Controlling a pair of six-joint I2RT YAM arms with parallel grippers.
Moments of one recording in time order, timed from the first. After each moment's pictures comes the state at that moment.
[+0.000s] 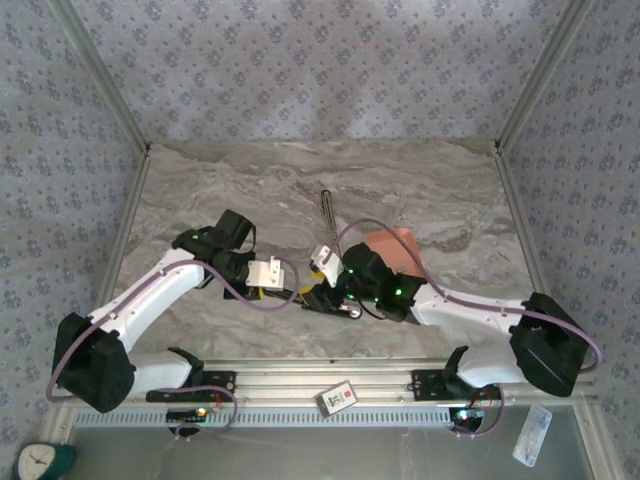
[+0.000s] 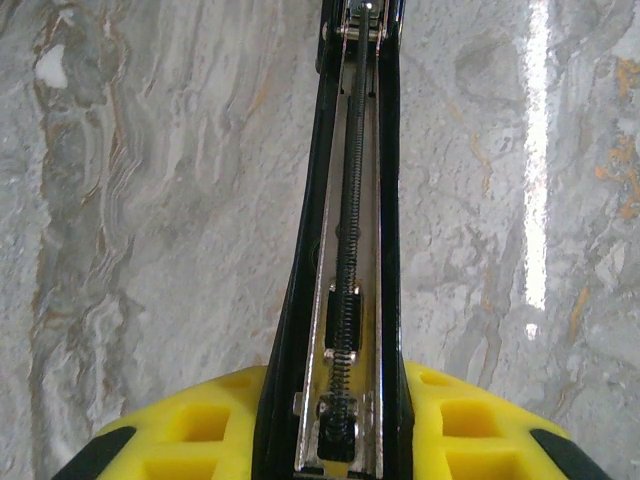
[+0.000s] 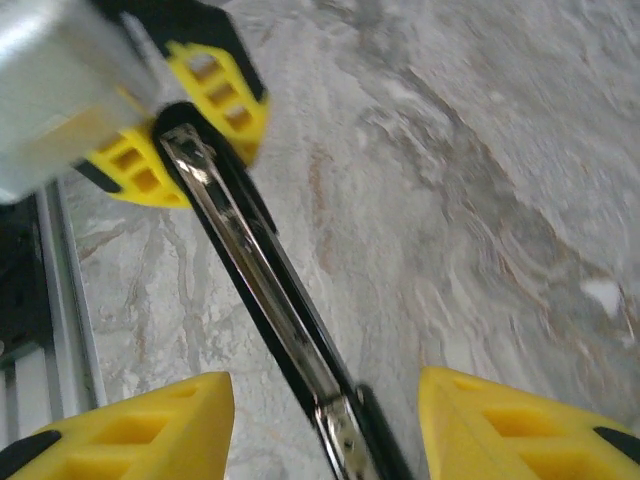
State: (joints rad) left arm -0.52 1.24 0.98 -1.02 0.23 1.09; right arm 0.94 1.25 0.68 0.04 -0.18 0.14
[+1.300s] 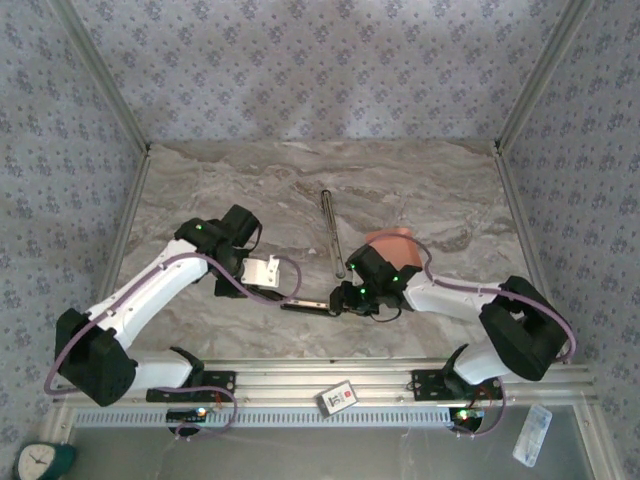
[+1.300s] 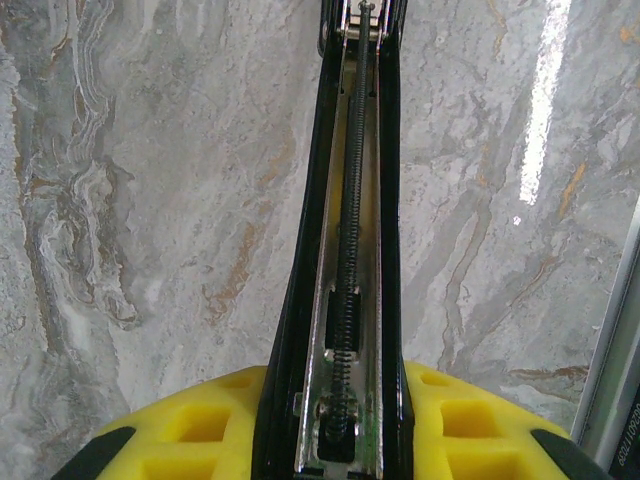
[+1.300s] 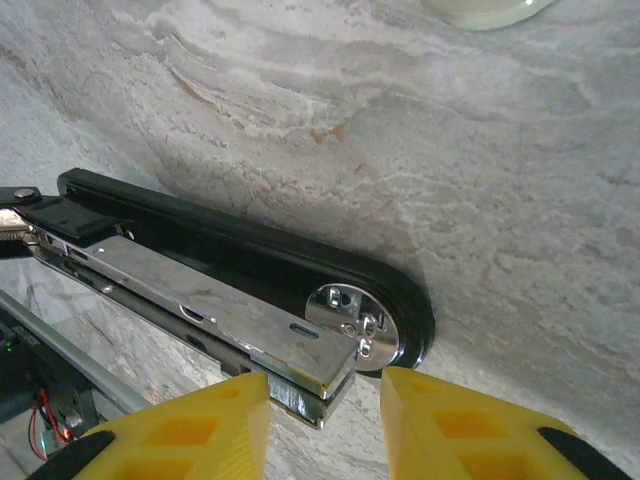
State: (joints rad) left arm -0.58 1.28 1.09 -1.21 0.00 1.02; right arm 0.80 1.44 0.67 -0.25 -0.36 0.87
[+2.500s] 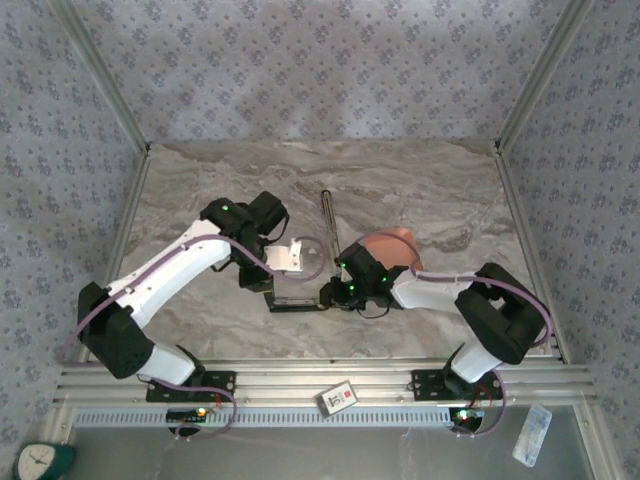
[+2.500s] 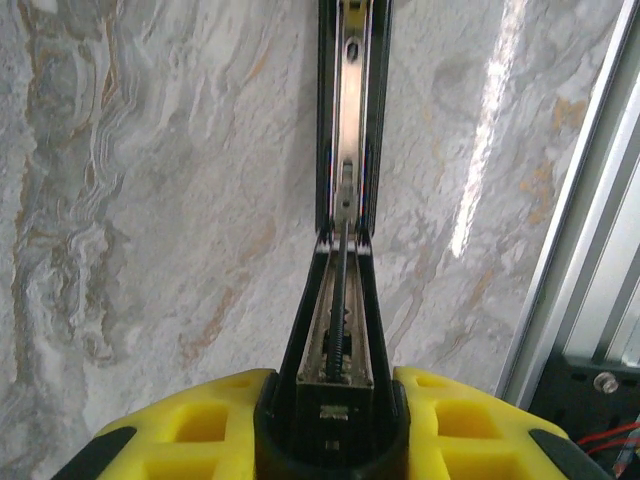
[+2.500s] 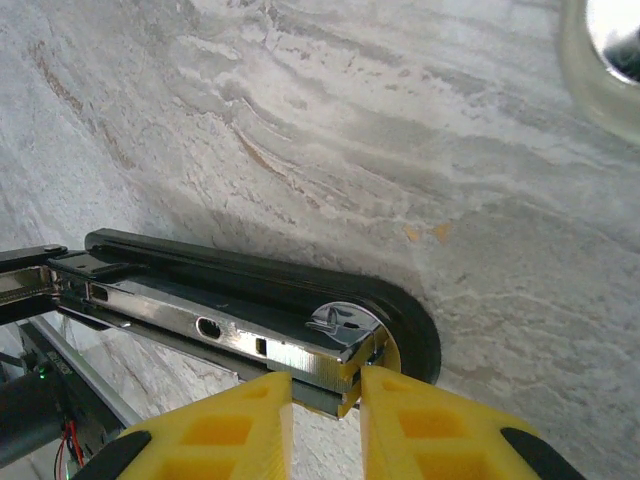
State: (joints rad) left arm -0.71 1.46 1.34 -1.33 0.09 0.73; right arm 0.83 1.56 0.69 -0.04 -0.37 0.90
